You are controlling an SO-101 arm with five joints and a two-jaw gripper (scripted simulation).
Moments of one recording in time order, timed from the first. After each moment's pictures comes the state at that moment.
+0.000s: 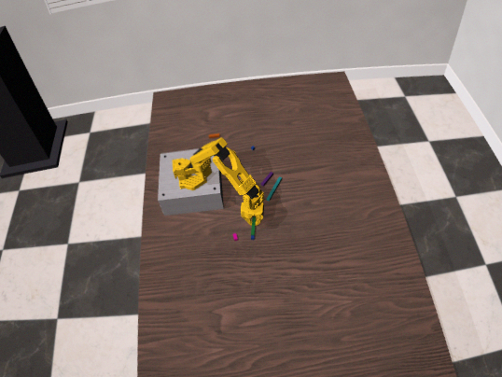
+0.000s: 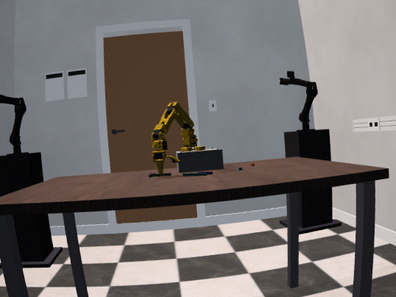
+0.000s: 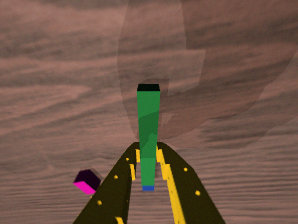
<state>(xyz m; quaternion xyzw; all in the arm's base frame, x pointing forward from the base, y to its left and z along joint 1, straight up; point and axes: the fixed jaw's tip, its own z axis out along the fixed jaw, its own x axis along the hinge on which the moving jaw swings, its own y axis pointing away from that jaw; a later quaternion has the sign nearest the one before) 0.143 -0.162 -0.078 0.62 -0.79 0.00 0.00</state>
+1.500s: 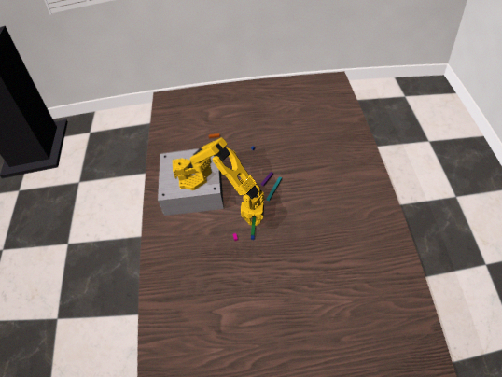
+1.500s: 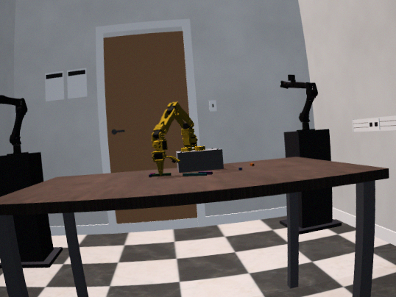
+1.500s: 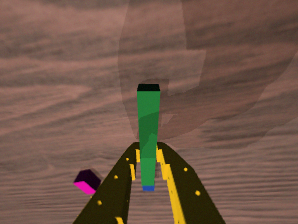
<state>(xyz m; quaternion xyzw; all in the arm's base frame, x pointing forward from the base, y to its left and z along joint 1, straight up) 0.143 -0.162 -0.078 0.62 -0.79 0.00 0.00</state>
